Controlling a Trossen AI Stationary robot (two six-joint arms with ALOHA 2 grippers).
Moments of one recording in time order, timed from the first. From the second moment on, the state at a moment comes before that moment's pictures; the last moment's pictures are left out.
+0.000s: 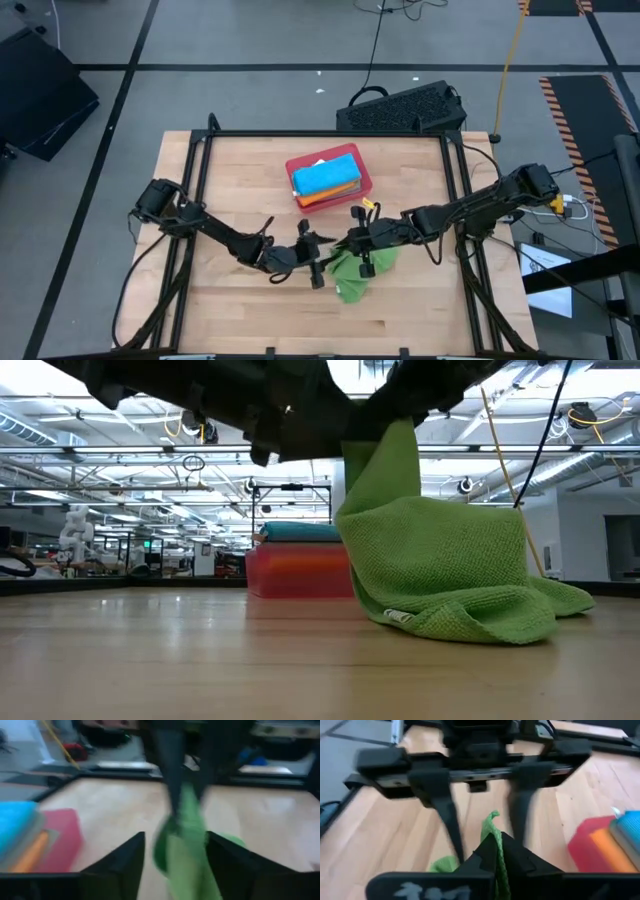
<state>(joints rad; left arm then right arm) -0.38 1.84 0.93 0.64 -0.61 -0.13 0.28 1.47 0.90 0.02 0.16 0.03</state>
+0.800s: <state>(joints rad) -0.49 1.63 0.93 0.45 -0.68 0.02 0.43 1.39 0.89 -0.15 0.16 0.13</state>
